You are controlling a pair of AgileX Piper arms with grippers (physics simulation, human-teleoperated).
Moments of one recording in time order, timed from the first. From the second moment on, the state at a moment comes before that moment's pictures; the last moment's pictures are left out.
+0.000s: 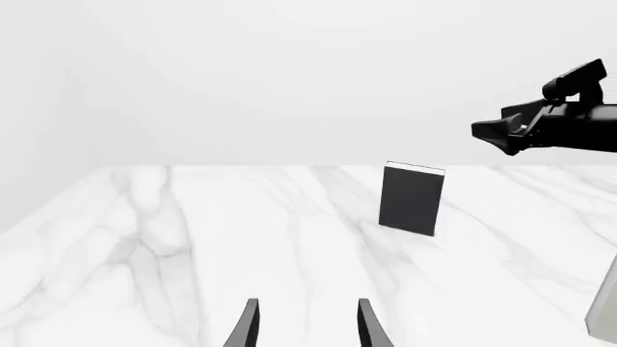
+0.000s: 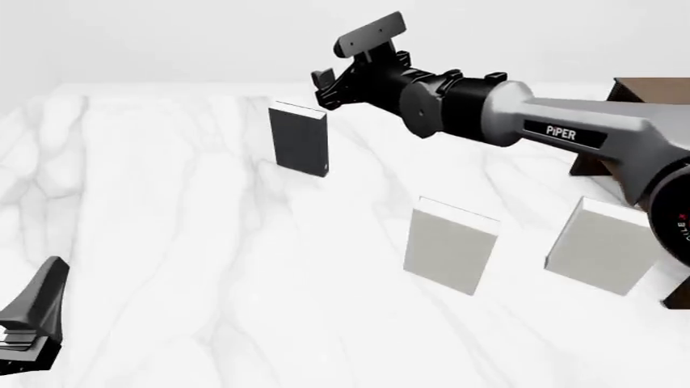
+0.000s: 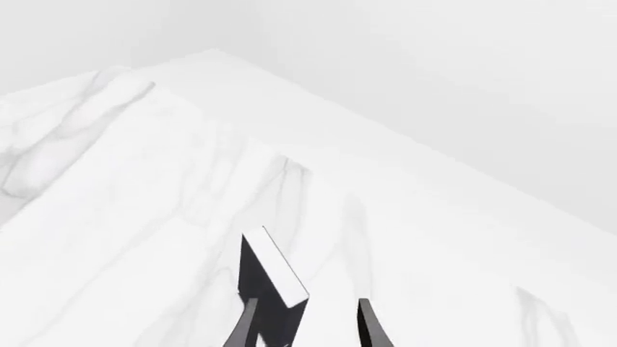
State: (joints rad) left arm 0.00 0.00 0.00 0.00 0.00; right arm 0.53 1.99 -1.57 -0.13 -0.18
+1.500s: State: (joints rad) left arm 0.00 0.00 0.00 0.00 0.00; right arm 0.52 2.31 -1.77 -0.17 -0.11
